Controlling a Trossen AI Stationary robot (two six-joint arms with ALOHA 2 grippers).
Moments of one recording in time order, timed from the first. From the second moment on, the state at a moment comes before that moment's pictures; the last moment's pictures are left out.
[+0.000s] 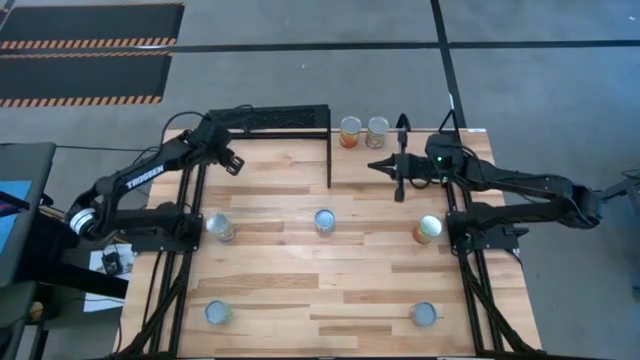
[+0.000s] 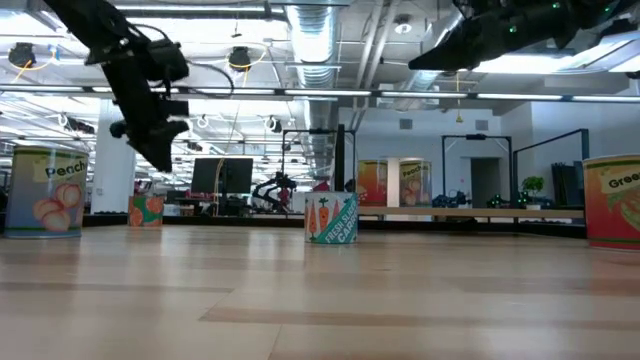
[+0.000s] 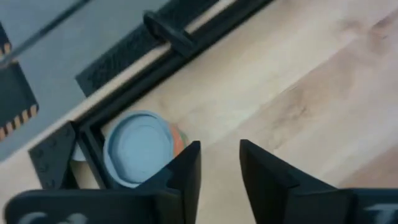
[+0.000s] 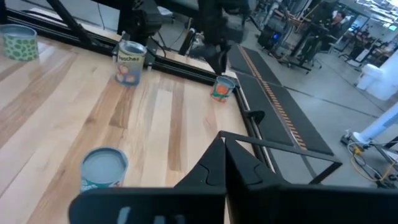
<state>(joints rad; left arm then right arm) 0.94 1.10 0.70 -0.56 -0.16 0.06 -0.40 0.94 0.66 0.05 -0.20 -0.43</state>
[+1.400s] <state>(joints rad) 0.68 1.26 0.82 -0.69 -0.13 0.22 -0.27 0.97 0.66 0.07 -0.18 -0.37</state>
